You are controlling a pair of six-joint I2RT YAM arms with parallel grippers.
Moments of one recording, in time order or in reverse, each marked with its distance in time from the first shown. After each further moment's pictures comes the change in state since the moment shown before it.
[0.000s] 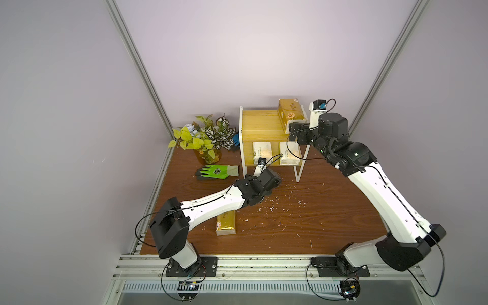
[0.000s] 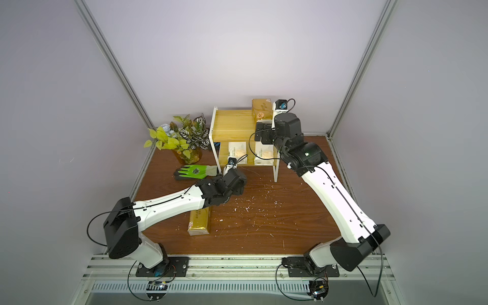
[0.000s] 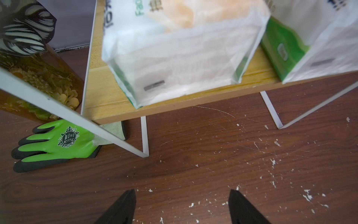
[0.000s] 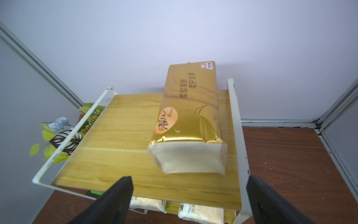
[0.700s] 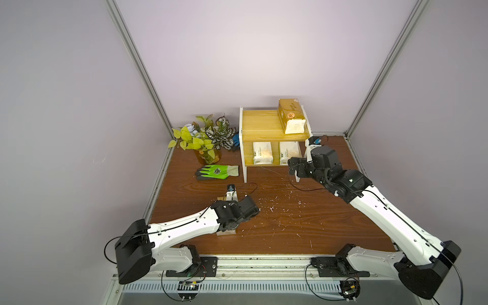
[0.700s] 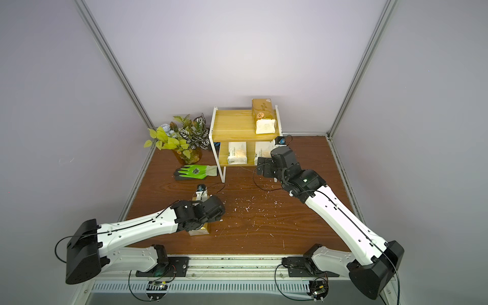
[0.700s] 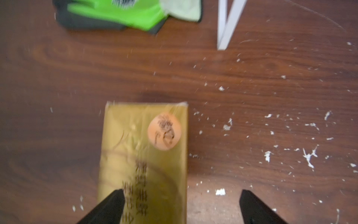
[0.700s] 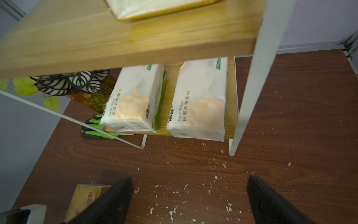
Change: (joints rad) left arm -0.066 -0.385 -0.427 -0.370 0.093 -0.545; right arm 0.069 -0.187 -0.455 -0.042 -0.033 0.168
